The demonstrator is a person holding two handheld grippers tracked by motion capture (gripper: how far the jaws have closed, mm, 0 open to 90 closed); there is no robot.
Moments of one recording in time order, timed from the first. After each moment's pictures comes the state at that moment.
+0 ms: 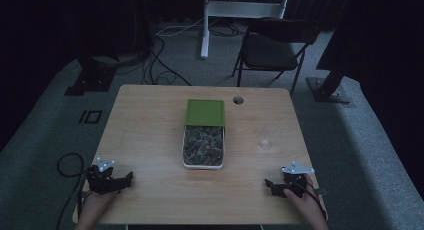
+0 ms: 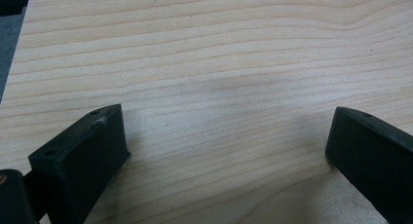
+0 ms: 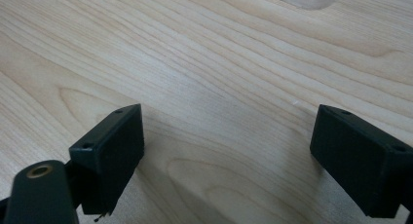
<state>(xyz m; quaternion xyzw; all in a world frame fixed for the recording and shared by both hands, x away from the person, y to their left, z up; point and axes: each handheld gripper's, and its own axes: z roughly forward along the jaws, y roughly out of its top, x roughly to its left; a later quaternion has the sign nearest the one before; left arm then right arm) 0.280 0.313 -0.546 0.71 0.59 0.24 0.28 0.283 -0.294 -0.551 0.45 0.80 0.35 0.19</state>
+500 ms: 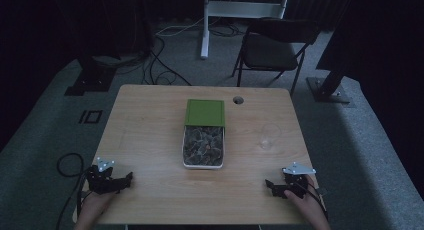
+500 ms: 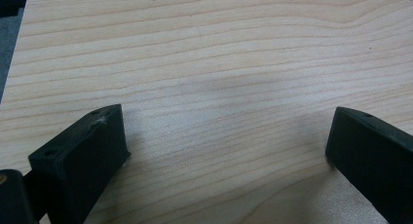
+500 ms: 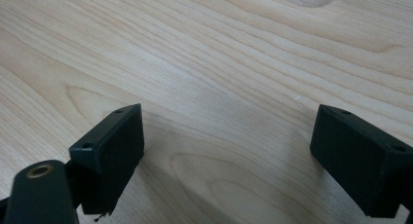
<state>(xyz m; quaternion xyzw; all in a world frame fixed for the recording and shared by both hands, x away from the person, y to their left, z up) 0.279 0.314 -0.546 0.72 0.59 0.24 0.28 0.280 -0.297 -0.551 0.45 0.80 0.35 0.18</state>
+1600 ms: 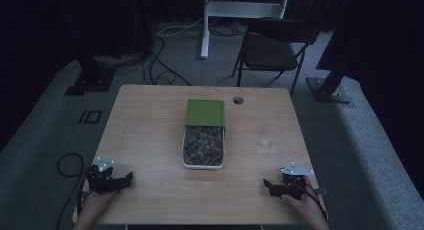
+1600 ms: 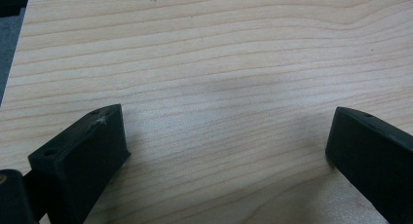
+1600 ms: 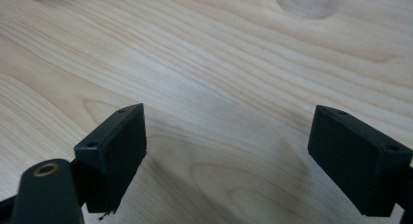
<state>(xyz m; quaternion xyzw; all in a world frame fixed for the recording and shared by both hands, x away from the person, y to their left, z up) 0.280 0.314 -0.546 0.72 0.59 0.24 0.28 0.275 -0.285 -0.543 0.46 0.79 0.36 0.19</state>
